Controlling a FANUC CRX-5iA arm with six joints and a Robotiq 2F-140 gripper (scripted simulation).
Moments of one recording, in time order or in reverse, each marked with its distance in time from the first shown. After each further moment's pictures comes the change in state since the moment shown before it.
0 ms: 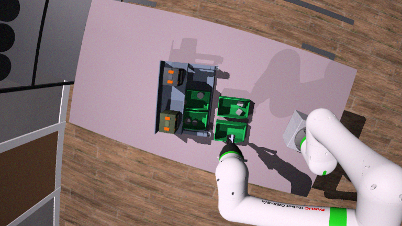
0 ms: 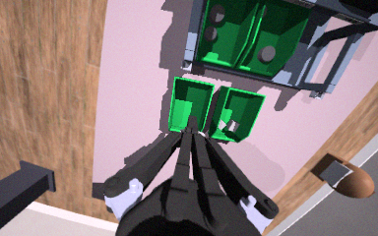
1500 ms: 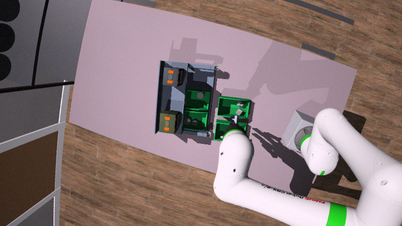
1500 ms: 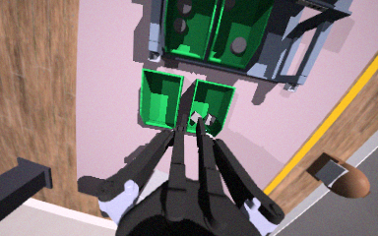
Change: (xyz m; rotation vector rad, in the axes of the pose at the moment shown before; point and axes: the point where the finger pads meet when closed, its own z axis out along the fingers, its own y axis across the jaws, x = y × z) arm -0.003 0.083 -0.005 0.009 -0.004 -0.002
